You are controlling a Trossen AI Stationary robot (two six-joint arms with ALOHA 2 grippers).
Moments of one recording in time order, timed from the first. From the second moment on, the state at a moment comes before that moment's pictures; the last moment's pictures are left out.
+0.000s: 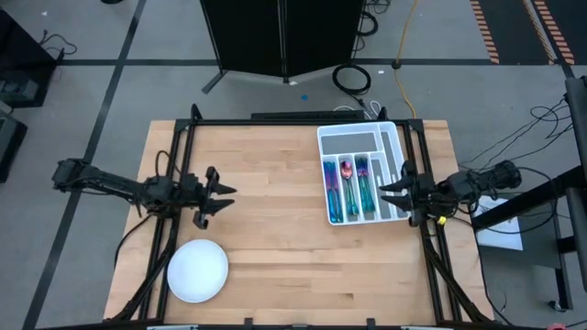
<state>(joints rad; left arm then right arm) -0.17 0.54 0.03 0.75 -0.11 -0.14 0.38 0.04 0.25 -0.19 0.39 0.15</state>
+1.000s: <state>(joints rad) -0.07 0.46 0.01 0.48 -0.33 -0.32 0.31 0.01 0.04 -0.01 0.26 0.03</state>
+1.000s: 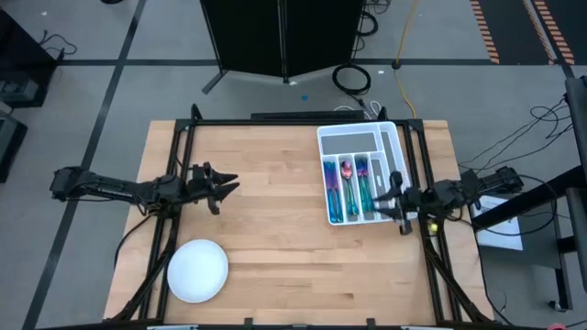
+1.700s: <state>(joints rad) -0.07 0.46 0.01 0.48 -0.34 -0.20 0.27 0.21 0.02 0.03 0.10 0.05</state>
